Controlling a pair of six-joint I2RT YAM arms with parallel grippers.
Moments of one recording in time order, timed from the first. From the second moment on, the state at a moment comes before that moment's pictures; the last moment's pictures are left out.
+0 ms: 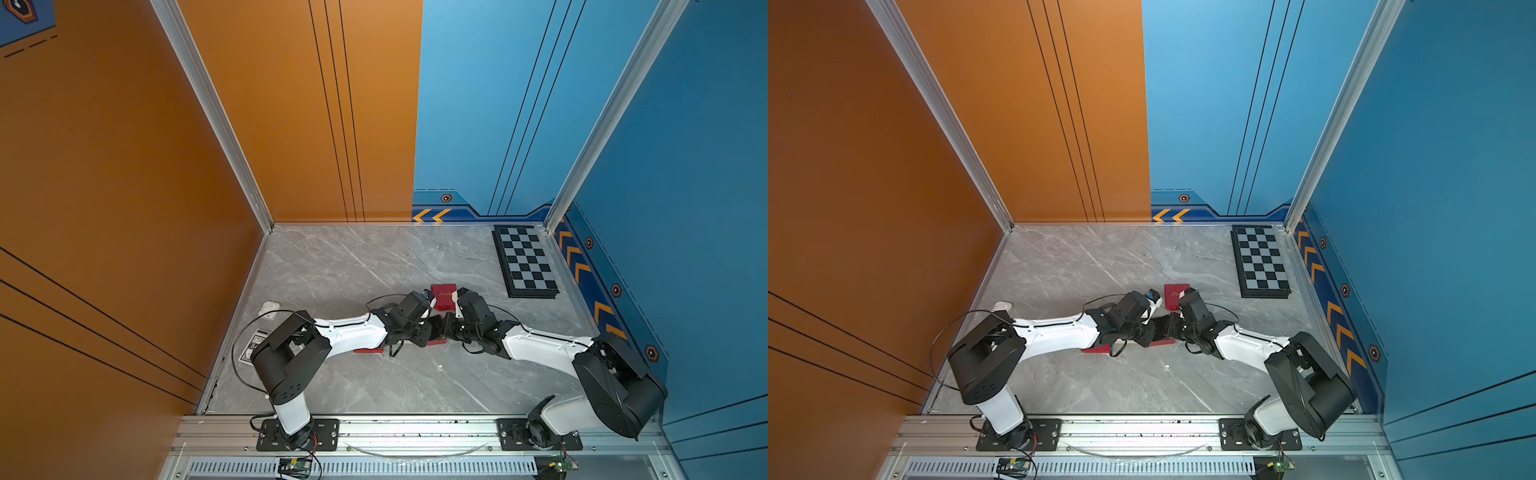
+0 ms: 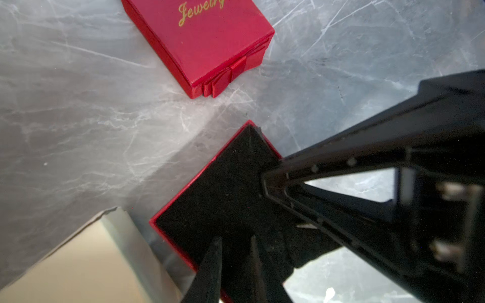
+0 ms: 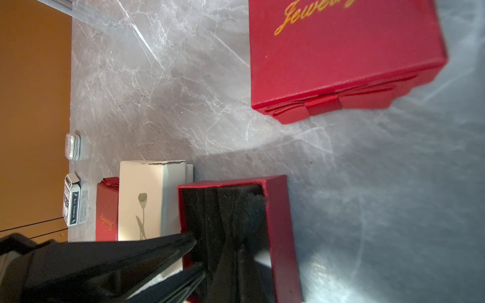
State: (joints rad) left arm -0.88 1.74 0.98 -0.13 0.05 -0.34; right arm 0.61 1.46 0.60 0.06 -0.16 0.84
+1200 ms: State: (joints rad) left arm -0.88 1.76 0.99 -0.12 0.05 -0.34; right arm 0.64 1.34 0.63 -0.09 -0.11 0.79
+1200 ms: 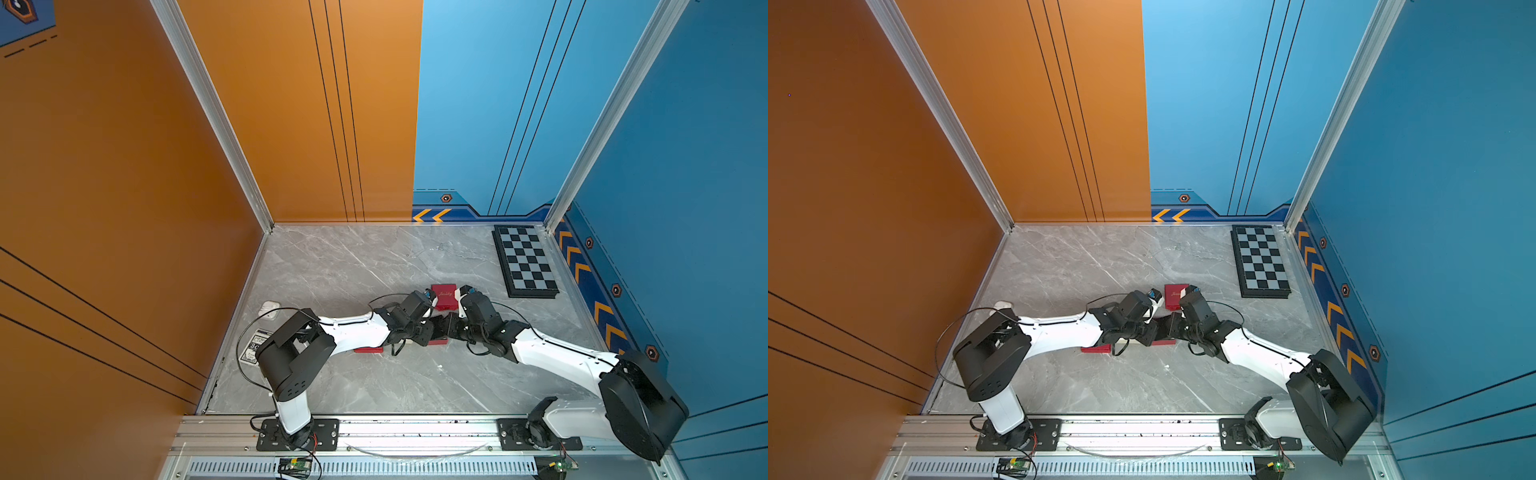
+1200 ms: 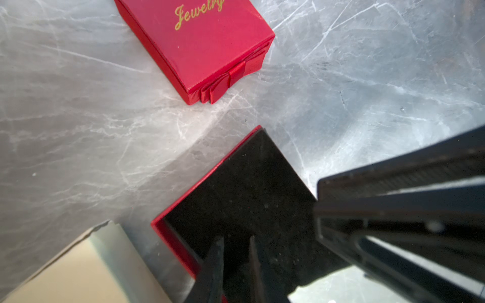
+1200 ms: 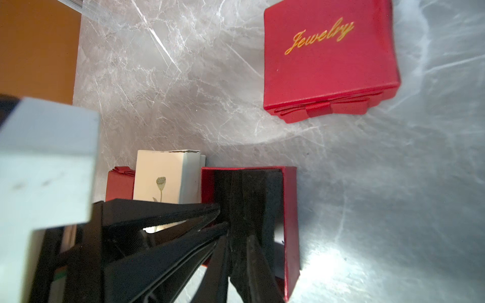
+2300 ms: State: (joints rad) left arm -0.87 1.80 1.00 -0.08 0.05 -0.39; right arm 0.65 1.56 0.68 -0.05 -0.11 0.83
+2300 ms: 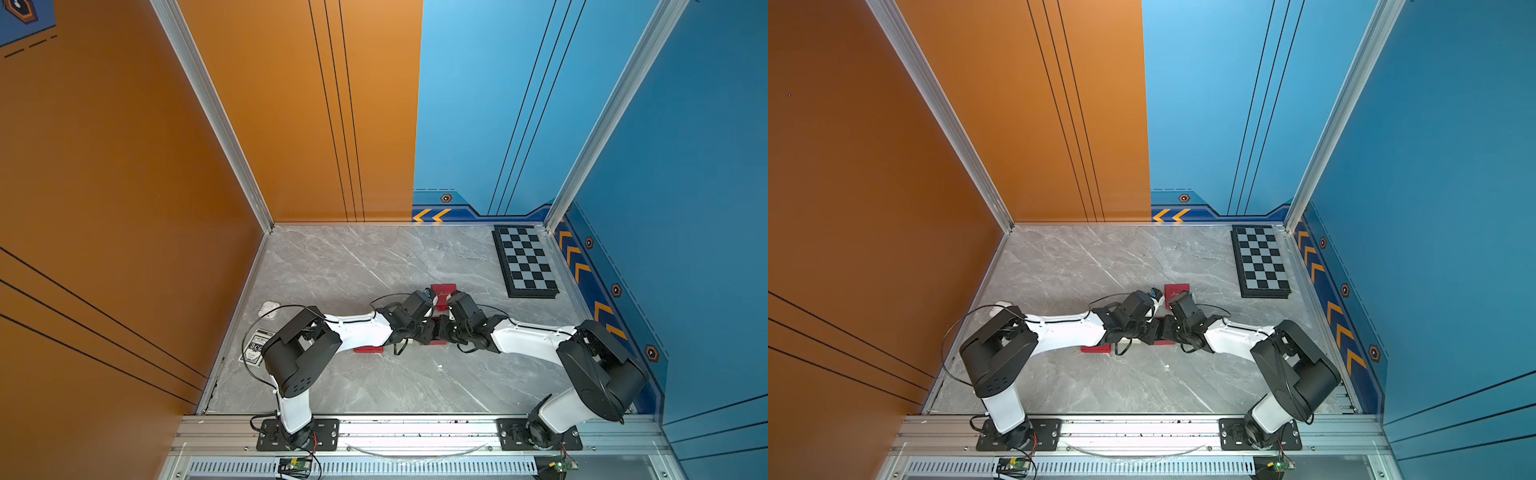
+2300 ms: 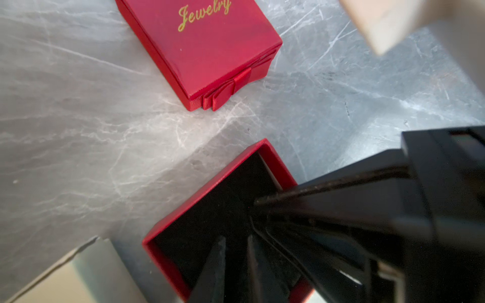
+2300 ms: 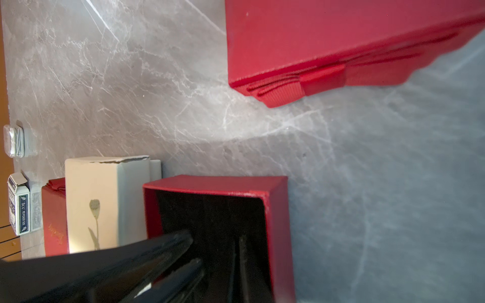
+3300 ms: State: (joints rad) left arm -0.75 1.33 0.81 -0.03 -0.02 -0.30; right arm 0.63 1.44 0.78 -0.20 -0.11 0.67
